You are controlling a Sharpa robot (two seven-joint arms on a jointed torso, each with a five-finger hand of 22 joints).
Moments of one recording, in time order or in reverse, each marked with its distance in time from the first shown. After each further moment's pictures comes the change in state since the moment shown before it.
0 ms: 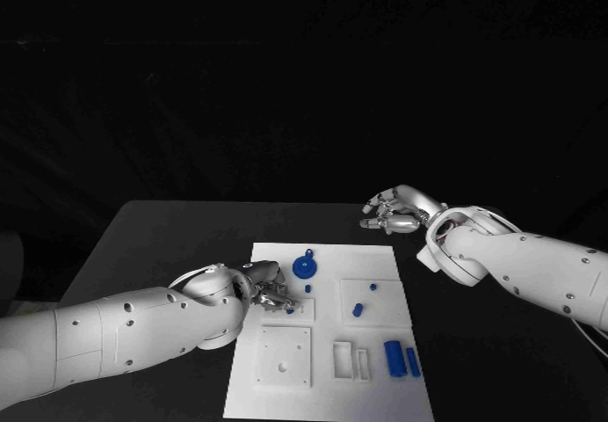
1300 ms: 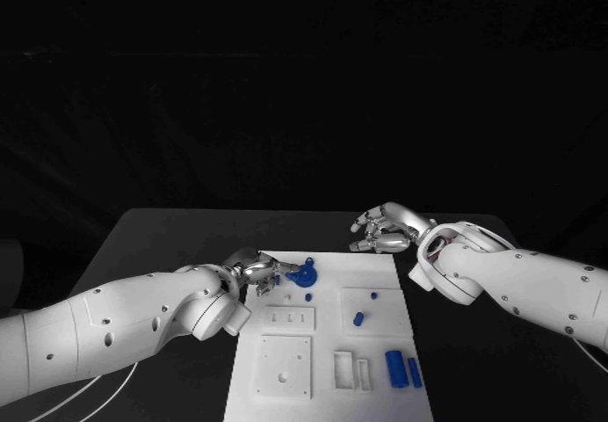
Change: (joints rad) left arm 0.000 -0.068 0.084 0.008 0.808 -0.130 0.244; left_hand 0.032 0.119 -0.009 -0.153 -0.081 -0.026 0.029 -0.031 0.004 -0.015 0.010 -0.020 -0.023 -0.014 0.010 -0.015 -0.019 -0.009 -0.026 0.007 -0.013 -0.006; right arm -0.012 -0.010 -0.002 0.095 -0.013 0.027 -0.031; right_hand 0.046 -0.004 -0.018 -0.093 -0.111 0.000 0.004 0.000 -0.009 -0.005 -0.002 0.043 -0.017 0.021 0.000 -0.002 0.032 -0.001 0.009 0.001 -0.005 0.022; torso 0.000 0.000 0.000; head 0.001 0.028
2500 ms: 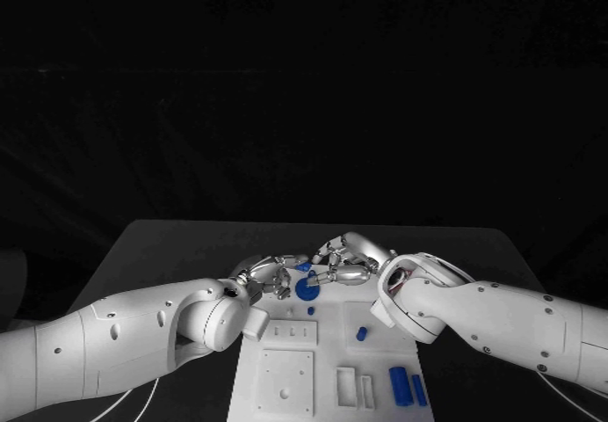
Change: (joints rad) left arm -0.001 0.015 0.001 0.023 0.443 0.014 0.246; left_hand 0.020 0.020 -0.006 -0.008 -0.021 -0.026 0.011 -0.019 0.002 -0.021 0.011 -0.015 -0.006 -0.024 0.021 -0.013 -0.005 -0.007 -0.021 0.007 -0.016 -0.006; right arm -0.021 0.100 -0.021 0.128 0.013 -0.077 -0.139; right_hand -0.003 -0.013 -0.030 -0.024 -0.191 0.021 -0.014 0.007 -0.009 -0.004 -0.014 0.173 0.109 0.022 -0.015 0.170 0.178 0.005 0.064 -0.042 0.094 0.090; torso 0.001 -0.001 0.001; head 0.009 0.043
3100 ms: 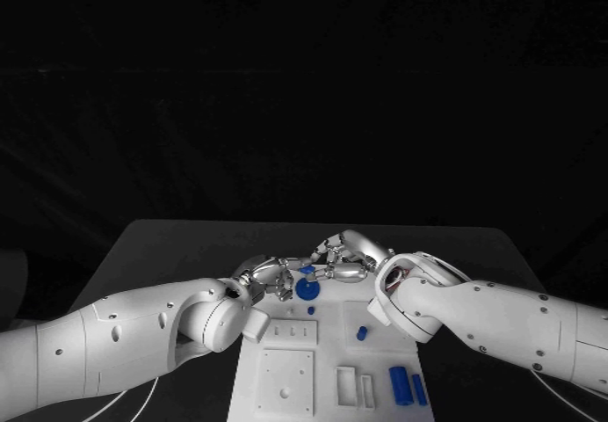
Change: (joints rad) left arm 0.000 0.001 0.000 -0.001 -0.050 0.033 -0.010; left_hand 0.001 0.001 0.000 0.000 0.004 -0.003 -0.003 -0.004 0.001 0.000 0.000 0.000 0.000 -0.003 0.003 0.000 0.000 0.000 -0.003 0.004 0.000 0.000; right arm 0.000 0.015 0.000 -0.005 0.000 -0.024 0.004; right_hand 0.013 0.021 0.033 0.014 -0.012 0.030 -0.009 0.012 0.000 0.008 -0.007 0.012 0.001 0.009 -0.008 0.012 0.010 -0.005 0.009 -0.009 0.012 0.011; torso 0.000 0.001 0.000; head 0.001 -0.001
